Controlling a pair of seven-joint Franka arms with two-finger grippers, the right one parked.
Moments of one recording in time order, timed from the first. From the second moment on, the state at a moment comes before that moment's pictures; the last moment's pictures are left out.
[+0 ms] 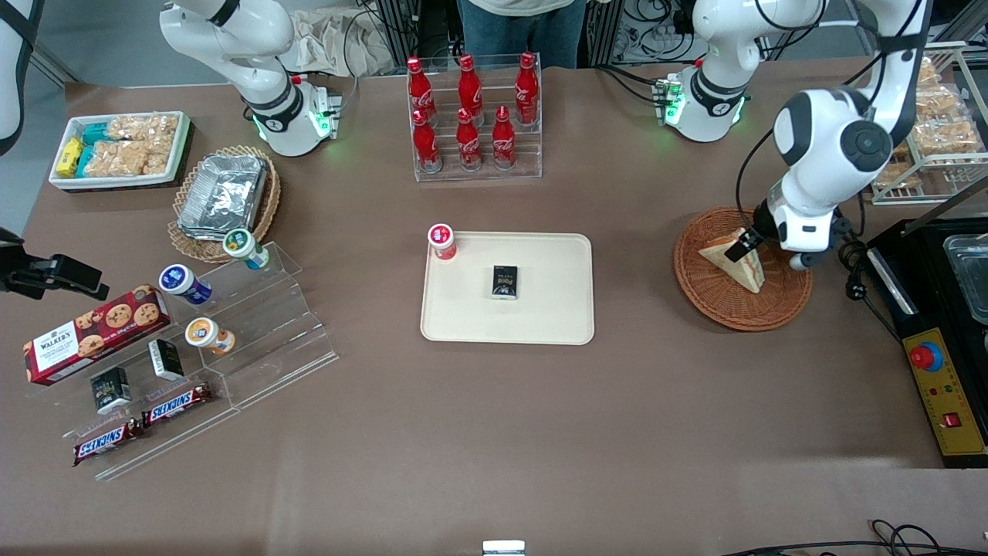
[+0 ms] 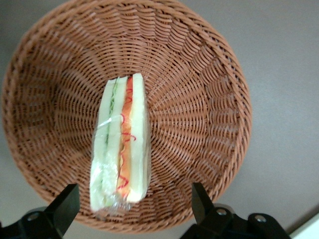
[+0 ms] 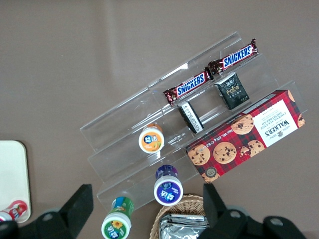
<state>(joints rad) 0.17 -0.10 -0.23 -2.57 -0.10 2.42 -0.70</state>
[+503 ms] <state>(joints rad) 0.17 0.00 -0.23 -2.57 -0.07 2.50 -0.70</state>
